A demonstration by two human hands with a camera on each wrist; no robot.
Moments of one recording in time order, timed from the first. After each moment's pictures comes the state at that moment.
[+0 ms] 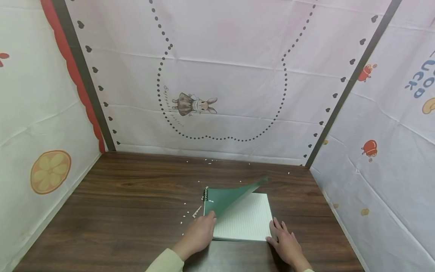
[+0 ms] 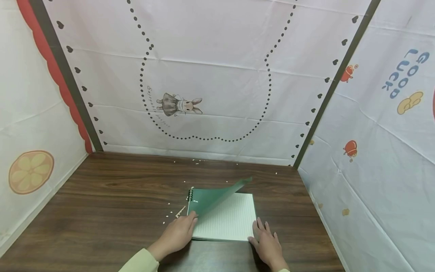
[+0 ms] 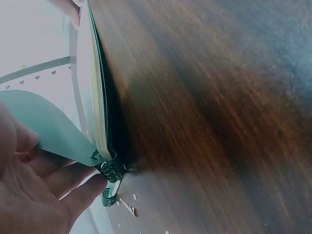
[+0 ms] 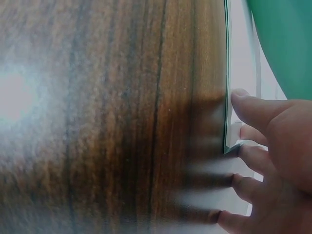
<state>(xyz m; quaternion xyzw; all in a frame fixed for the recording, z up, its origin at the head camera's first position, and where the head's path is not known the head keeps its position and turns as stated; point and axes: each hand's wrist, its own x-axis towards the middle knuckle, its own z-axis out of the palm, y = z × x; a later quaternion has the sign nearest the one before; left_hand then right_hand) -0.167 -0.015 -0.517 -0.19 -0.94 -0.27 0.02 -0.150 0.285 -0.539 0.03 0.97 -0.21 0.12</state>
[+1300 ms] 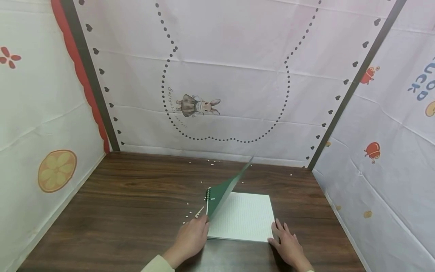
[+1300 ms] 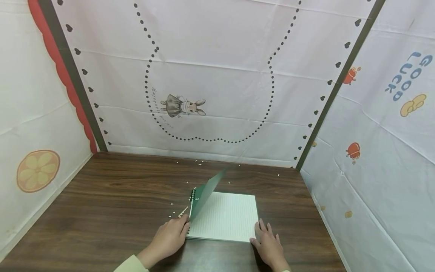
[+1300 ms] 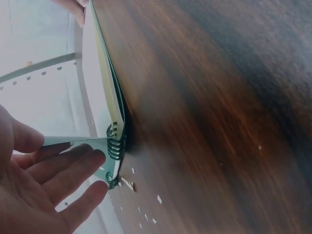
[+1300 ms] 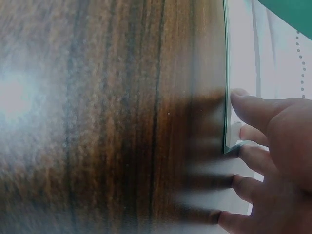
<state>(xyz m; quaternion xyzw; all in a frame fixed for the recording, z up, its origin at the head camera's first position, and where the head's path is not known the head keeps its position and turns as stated) -0.150 -0.039 -0.507 -0.15 -0.96 -0.25 0.07 -0.152 0.284 -0.540 0.03 0.97 -0.22 0.13</state>
